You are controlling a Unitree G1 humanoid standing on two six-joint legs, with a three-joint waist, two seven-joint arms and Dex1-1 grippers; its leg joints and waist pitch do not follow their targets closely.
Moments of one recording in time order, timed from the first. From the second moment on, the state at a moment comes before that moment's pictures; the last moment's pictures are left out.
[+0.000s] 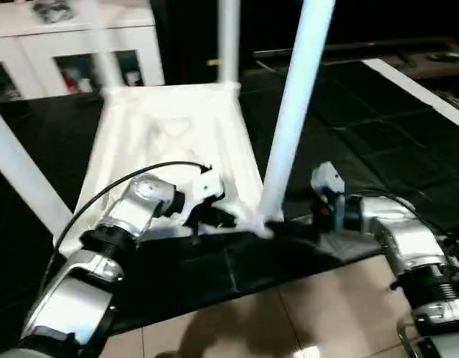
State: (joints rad) left arm -0.75 0.33 -0.33 0.76 0.06 0.03 -1.37; right arm -0.51 -0.43 0.13 0.49 0.21 0.16 1.34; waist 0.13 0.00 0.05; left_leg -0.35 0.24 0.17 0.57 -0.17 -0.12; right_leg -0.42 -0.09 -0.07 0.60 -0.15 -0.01
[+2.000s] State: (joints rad) left arm -0.76 0.07 -0.15 0.78 0.04 0.33 -0.71; right arm -0.67 -0.10 -0.05 0.71 0.11 0.22 0.48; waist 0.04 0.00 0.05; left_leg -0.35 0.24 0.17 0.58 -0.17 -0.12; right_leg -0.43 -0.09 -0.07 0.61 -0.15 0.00
